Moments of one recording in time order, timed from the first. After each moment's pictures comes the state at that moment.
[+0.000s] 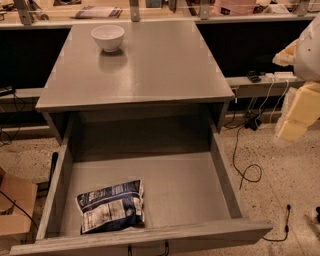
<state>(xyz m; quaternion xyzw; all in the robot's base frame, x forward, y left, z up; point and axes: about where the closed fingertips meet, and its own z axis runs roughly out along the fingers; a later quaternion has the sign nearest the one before) 0.438 -0.217 0.976 -0.60 0.78 -0.03 0.16</state>
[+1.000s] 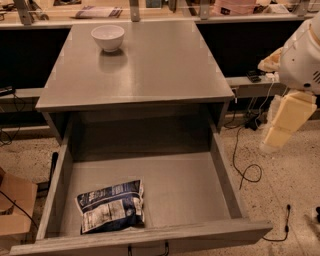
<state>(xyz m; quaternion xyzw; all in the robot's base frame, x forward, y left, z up) 0.438 -0.196 0.963 -0.62 0.77 -0.02 0.17</state>
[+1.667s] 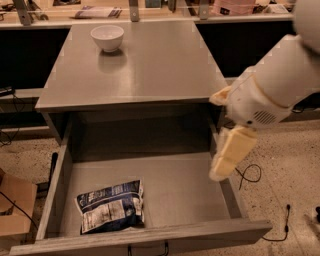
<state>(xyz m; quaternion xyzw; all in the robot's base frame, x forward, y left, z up) 0.425 -0.114 0.898 -0.65 0.73 0.09 0.19</state>
